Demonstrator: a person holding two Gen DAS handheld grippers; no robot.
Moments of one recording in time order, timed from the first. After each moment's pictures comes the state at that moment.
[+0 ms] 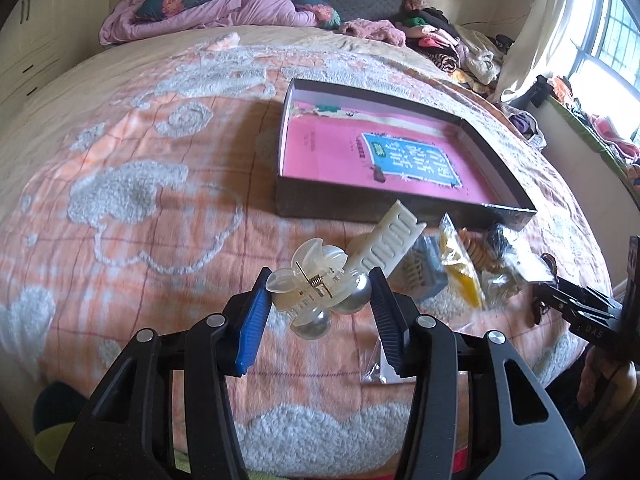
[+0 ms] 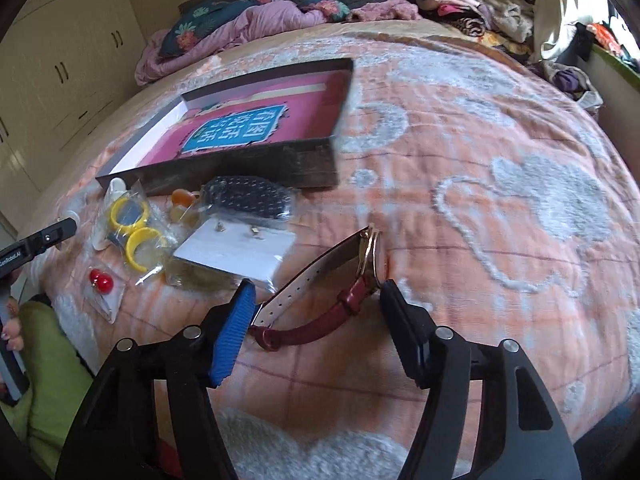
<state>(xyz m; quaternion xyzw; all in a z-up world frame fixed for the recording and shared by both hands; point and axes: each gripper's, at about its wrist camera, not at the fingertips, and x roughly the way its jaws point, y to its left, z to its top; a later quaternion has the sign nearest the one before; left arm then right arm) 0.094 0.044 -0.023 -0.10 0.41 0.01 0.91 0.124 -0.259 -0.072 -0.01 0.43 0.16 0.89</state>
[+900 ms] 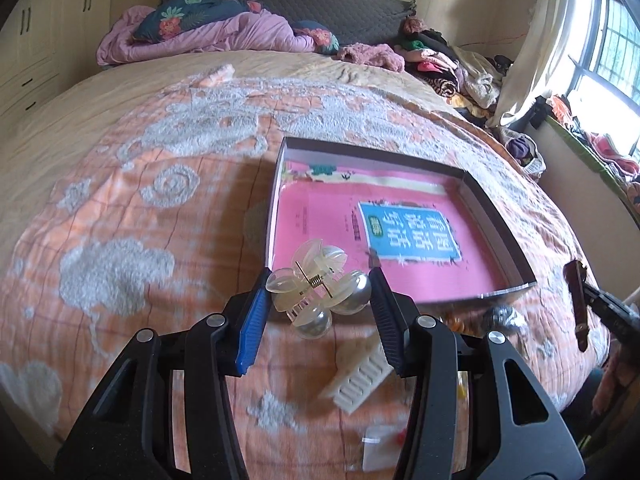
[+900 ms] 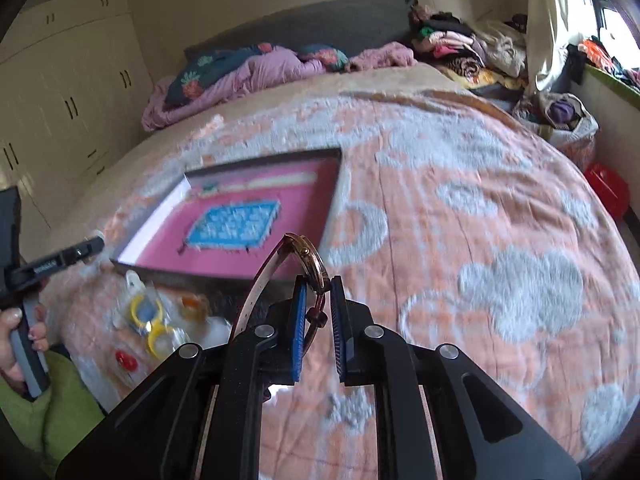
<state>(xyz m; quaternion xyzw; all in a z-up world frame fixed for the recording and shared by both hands) 0.153 0.048 0.012 -0.10 0.38 0.01 0.92 0.162 -0.274 -0.011 0.03 0.35 0.19 0.92</state>
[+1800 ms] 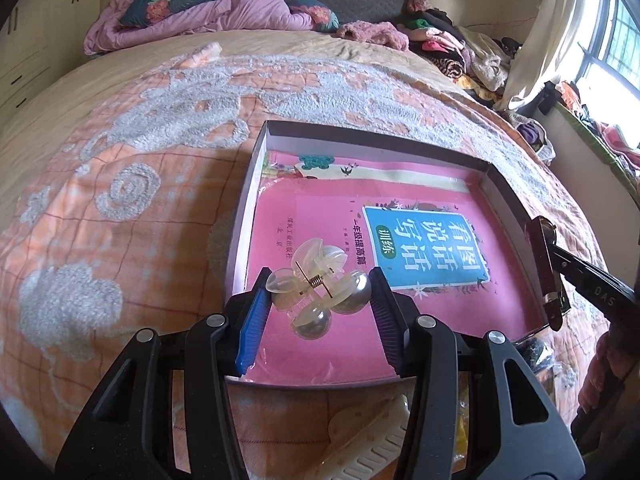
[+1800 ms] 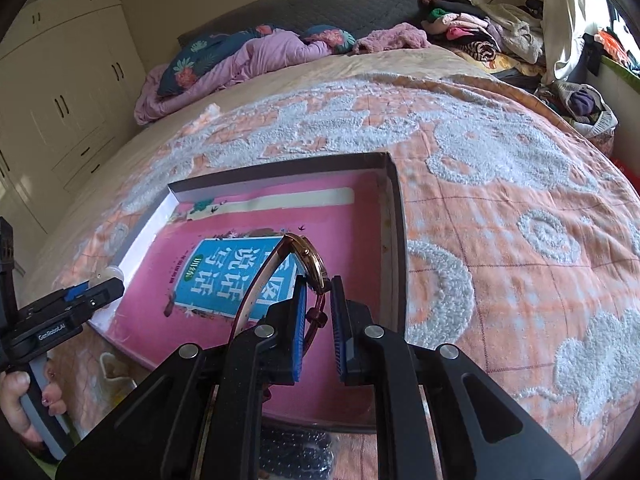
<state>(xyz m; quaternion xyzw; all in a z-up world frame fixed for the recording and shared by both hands) 0.217 0.040 -0.020 -0.10 0.41 0.01 0.91 0.260 -0.204 -0.039 0.04 0.39 0.19 0.90</state>
